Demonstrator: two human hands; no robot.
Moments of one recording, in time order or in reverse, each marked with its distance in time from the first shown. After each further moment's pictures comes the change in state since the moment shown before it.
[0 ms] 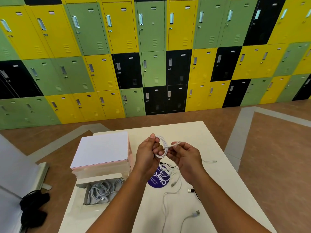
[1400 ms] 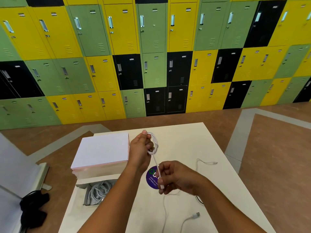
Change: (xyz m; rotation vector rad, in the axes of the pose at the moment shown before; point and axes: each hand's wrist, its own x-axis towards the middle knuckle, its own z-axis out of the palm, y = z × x) left_hand 0.010 0.023 -0.002 0.135 0.187 0.139; right_hand -0.020 0.006 -0.011 -0.651 -0.636 0.325
